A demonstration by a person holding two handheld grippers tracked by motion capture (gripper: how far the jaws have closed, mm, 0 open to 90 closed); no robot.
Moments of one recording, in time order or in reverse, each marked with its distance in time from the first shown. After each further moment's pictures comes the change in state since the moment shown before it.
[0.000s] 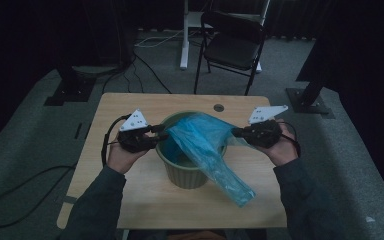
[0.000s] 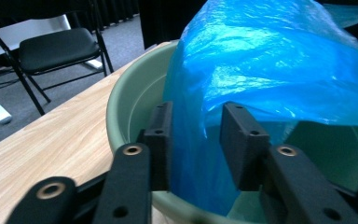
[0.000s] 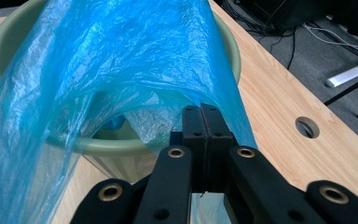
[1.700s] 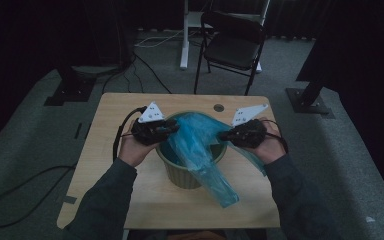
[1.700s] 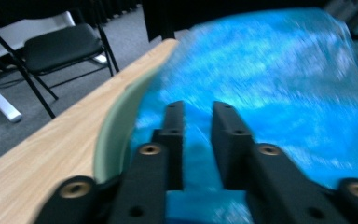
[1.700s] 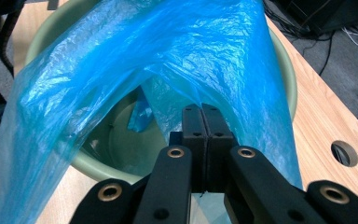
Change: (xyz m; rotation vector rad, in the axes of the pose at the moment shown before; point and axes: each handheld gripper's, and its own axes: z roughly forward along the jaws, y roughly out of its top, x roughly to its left) left arm -0.009 0.036 0.026 0.051 0.036 0.035; right arm 0.016 0.023 0.025 0.045 0.108 -0.091
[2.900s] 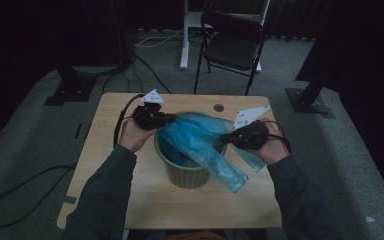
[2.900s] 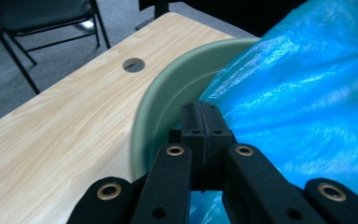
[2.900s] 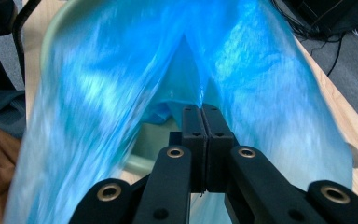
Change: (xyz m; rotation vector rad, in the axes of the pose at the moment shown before) left arm 0.047 0.002 0.020 0.123 -0.057 -0.120; right arm 0.001 -0.005 -0.006 0.017 0.028 -0.035
